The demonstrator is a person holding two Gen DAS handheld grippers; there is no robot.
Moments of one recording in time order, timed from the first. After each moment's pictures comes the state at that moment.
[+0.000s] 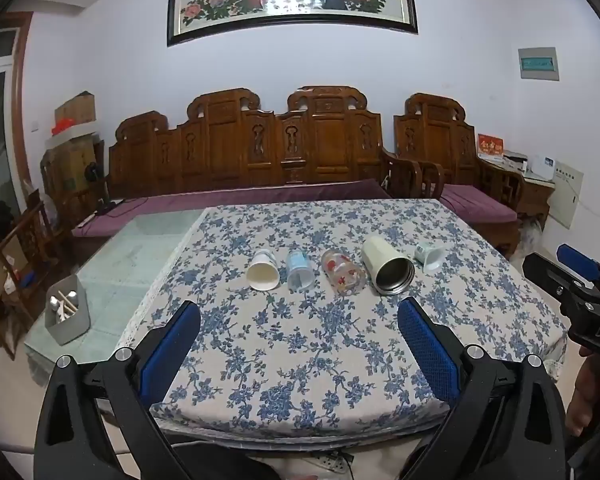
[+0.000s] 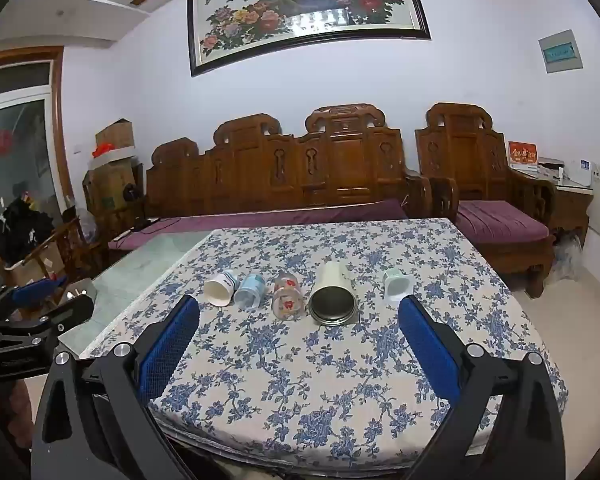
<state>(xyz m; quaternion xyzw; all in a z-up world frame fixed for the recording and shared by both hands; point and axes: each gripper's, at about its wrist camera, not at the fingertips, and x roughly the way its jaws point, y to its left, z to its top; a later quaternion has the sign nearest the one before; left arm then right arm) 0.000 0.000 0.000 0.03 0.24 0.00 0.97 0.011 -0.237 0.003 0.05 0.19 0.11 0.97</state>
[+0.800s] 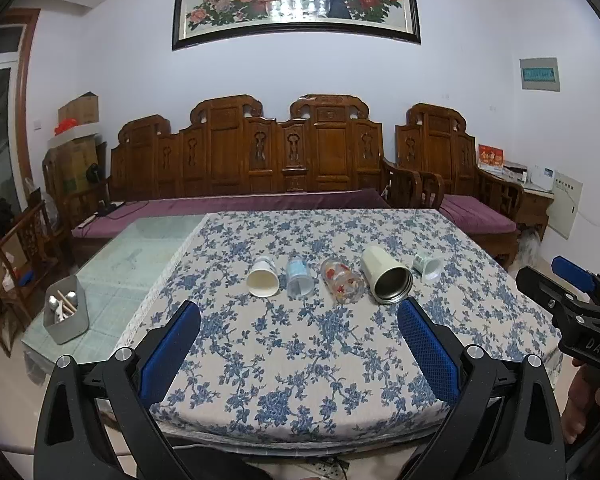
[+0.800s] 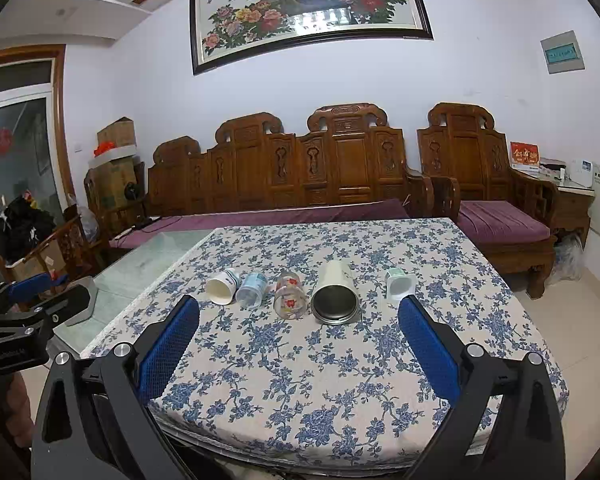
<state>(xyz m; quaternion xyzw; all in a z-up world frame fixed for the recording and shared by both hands) -0.004 0.003 0.005 0.01 0.23 -0.01 0.97 0.011 -0.236 0.002 0.05 0.19 0.11 0.97</state>
